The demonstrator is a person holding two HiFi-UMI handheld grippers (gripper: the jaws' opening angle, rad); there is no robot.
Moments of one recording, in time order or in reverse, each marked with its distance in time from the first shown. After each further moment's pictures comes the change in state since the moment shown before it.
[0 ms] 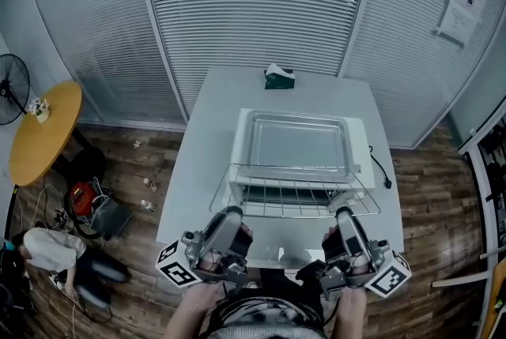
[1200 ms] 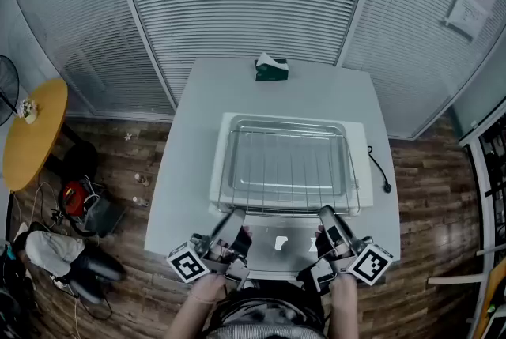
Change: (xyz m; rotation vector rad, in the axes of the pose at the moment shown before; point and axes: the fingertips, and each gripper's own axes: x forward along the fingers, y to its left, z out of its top) left arm -0.008 0.153 -0.050 -0.187 0.041 0.347; right arm 0.007 -0.158 -0.022 0.093 0.149 -0.367
